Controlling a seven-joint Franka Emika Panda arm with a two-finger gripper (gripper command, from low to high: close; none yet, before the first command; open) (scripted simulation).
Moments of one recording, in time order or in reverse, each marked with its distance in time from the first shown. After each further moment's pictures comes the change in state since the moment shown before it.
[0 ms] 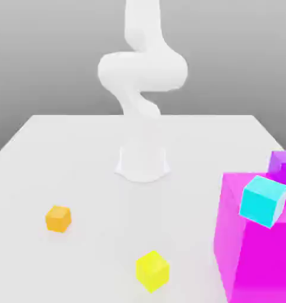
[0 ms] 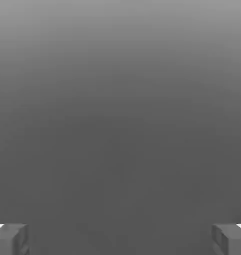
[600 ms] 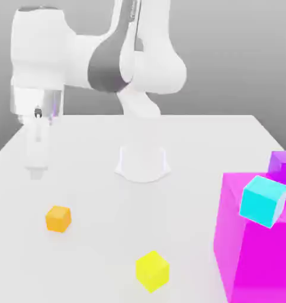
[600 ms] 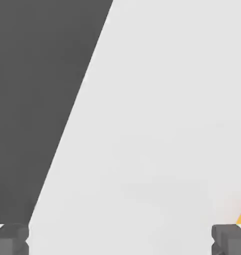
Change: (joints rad) arm -0.456 0.561 -0.022 -0.417 -0.014 0.415 0.803
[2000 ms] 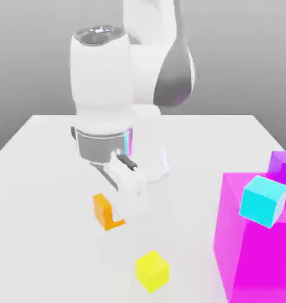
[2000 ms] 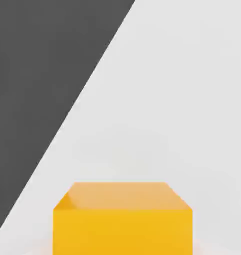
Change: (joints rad) arm 0.325 0.089 0.245 0.378 0.047 -0.441 -0.097
